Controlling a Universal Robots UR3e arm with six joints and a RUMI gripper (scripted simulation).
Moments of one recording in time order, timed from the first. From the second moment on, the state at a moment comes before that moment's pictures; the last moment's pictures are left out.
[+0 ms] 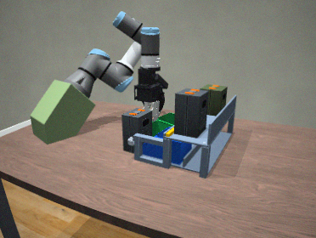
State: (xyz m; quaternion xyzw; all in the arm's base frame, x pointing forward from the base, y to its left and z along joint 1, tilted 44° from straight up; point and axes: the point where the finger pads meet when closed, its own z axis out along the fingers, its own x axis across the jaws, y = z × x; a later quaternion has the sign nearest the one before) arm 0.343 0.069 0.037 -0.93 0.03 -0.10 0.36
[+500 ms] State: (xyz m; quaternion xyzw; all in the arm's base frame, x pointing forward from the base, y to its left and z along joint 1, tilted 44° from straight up) arm 0.318 0.073 0.032 -0.93 0.03 -0.10 0.36
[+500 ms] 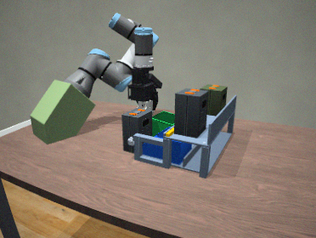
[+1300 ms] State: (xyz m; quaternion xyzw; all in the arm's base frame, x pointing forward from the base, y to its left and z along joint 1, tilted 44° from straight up) arm 0.269 0.079 0.024 -0.93 0.03 -0.10 0.36
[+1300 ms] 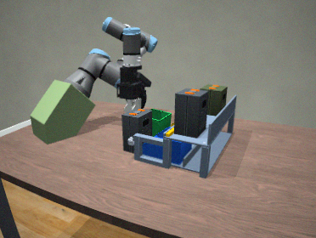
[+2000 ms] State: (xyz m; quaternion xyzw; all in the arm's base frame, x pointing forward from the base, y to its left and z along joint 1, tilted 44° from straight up) arm 0.277 0.077 0.026 -0.93 0.03 -0.11 0.36
